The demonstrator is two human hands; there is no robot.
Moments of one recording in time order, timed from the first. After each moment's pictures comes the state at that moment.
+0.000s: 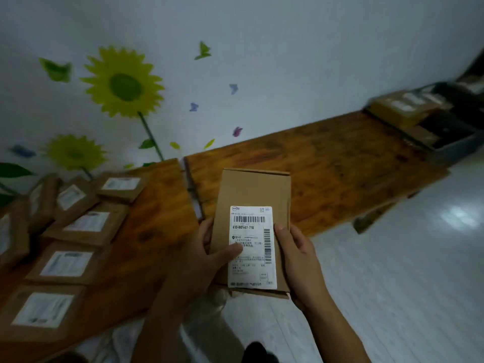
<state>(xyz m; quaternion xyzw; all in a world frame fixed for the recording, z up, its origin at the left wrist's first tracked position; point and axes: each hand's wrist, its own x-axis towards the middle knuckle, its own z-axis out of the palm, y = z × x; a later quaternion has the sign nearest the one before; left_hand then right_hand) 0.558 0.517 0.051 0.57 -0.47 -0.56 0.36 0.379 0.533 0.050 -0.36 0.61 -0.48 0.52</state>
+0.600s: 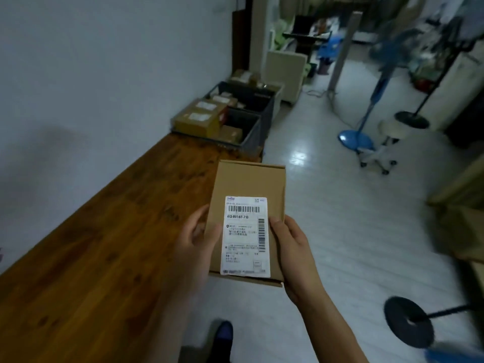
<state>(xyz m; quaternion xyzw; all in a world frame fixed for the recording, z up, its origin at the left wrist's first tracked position) 0.106 0.410 0.082 0.37 -0.63 -0.62 0.27 -0.006 0.524 0.068 -0.10 0.68 -0.67 0.29</state>
